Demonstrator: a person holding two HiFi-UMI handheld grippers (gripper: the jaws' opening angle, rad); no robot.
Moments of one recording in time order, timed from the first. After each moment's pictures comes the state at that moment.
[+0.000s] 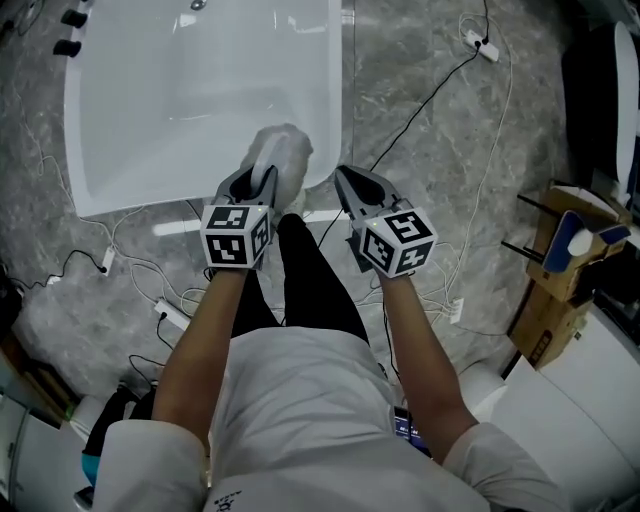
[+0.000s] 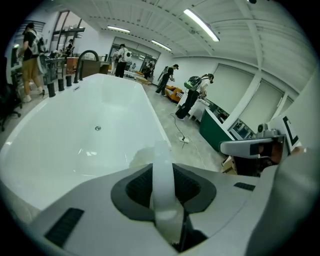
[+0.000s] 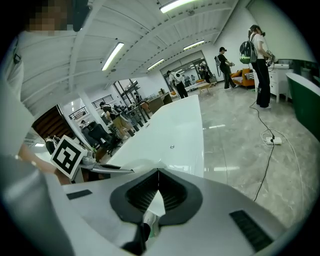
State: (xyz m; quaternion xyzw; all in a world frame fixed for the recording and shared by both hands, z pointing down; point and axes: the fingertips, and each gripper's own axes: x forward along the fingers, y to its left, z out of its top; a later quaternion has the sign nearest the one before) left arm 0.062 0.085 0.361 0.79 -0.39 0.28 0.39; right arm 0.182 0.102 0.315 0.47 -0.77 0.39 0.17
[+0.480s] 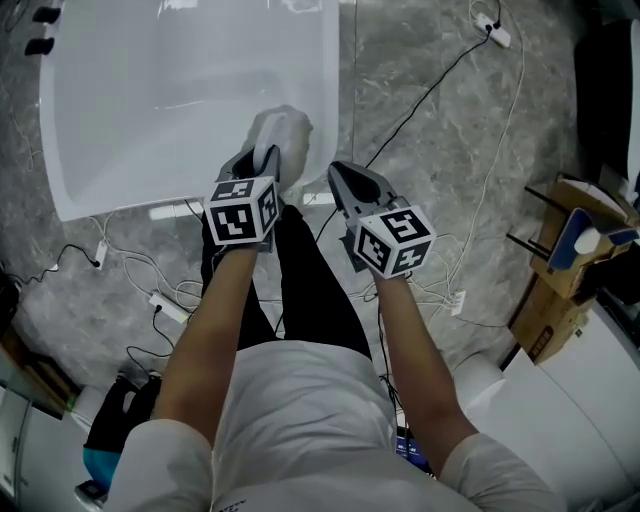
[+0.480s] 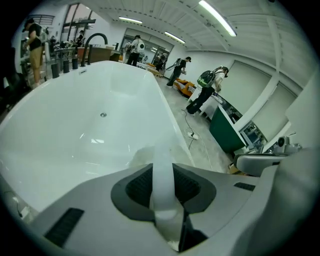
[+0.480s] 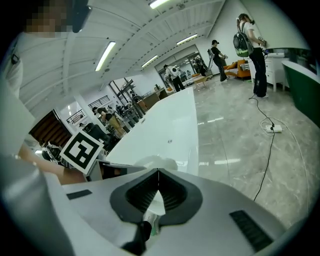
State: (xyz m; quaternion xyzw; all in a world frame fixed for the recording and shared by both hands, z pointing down) left arm 0.090 0.071 0.432 0.74 -0.42 0.30 0.44; right arm 0.192 0.109 0.371 0.47 -0.76 0.42 0.17
